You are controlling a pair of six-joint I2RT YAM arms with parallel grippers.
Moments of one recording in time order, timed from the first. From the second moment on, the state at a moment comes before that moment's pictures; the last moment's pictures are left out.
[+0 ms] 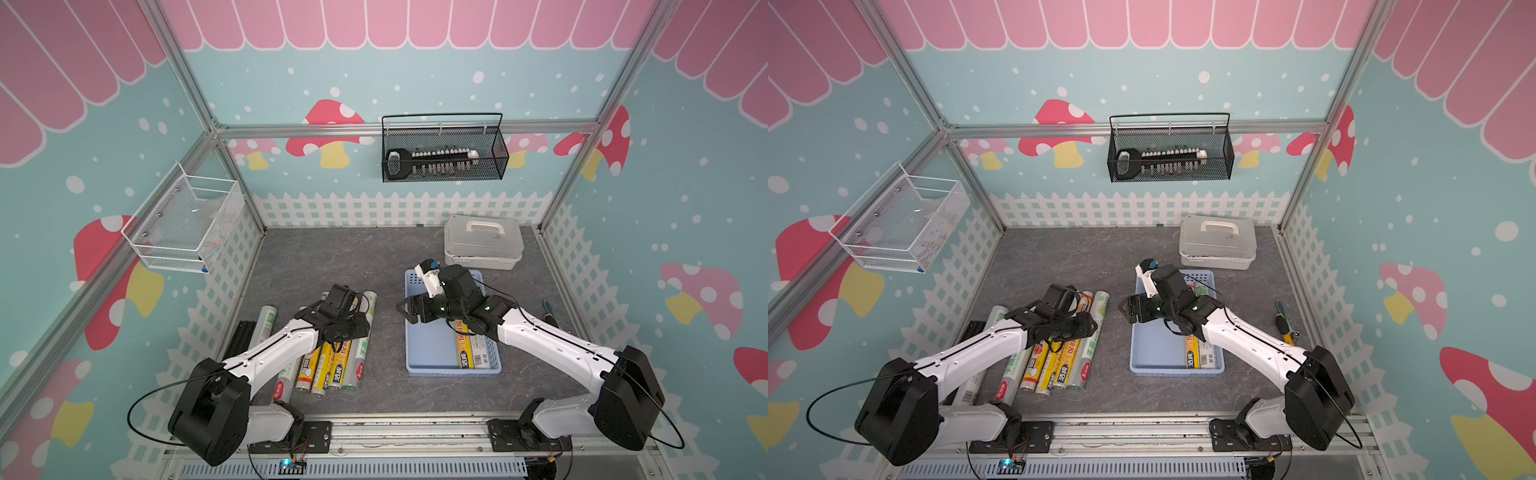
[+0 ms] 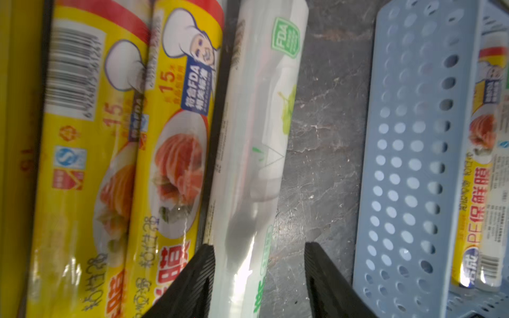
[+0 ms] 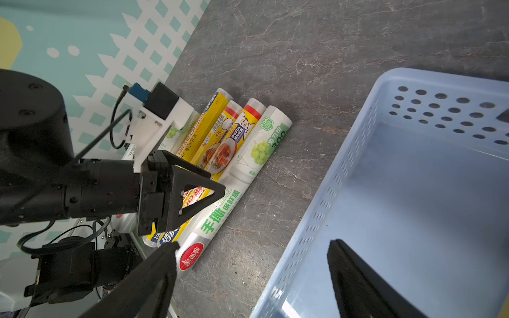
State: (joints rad) left arm -0.49 1.34 0.77 -0.51 0.10 -0.59; right arm 0.73 1.38 1.01 -0.29 -0.21 0.44
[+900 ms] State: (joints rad) left arm -0.60 1.61 0.91 -0.62 -0.08 -0.54; right arm 0.73 1.37 0.98 -0.32 -0.13 0.44
